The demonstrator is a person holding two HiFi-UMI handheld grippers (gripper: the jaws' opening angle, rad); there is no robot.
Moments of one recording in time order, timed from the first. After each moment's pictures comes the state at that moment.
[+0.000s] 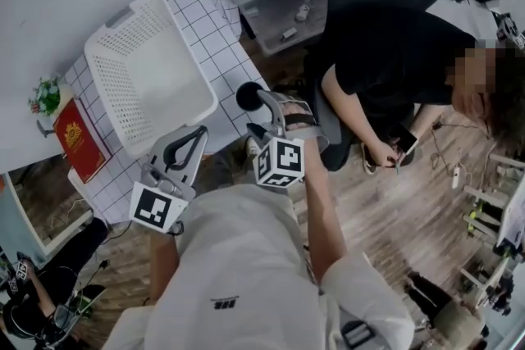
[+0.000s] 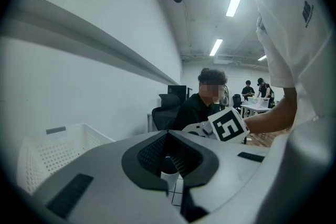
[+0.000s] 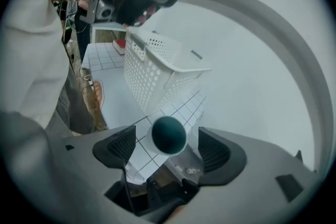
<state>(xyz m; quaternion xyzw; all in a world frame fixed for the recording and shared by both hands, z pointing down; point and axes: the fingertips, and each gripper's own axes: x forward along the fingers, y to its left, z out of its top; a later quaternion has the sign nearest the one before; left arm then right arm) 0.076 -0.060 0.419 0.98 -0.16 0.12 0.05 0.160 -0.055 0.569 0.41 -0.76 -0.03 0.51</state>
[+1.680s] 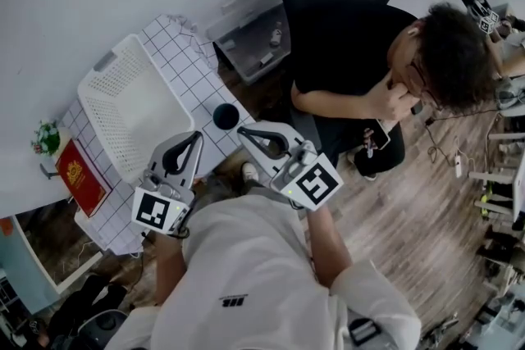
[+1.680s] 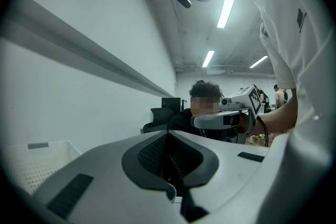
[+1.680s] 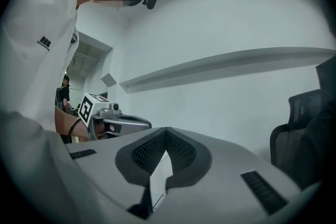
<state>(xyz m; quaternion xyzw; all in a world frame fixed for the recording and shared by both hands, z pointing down) 0.121 -0.048 0.382 0.99 -0.13 0.05 0.02 0.179 -0.016 0.369 0.52 -0.86 0.01 -0.01</state>
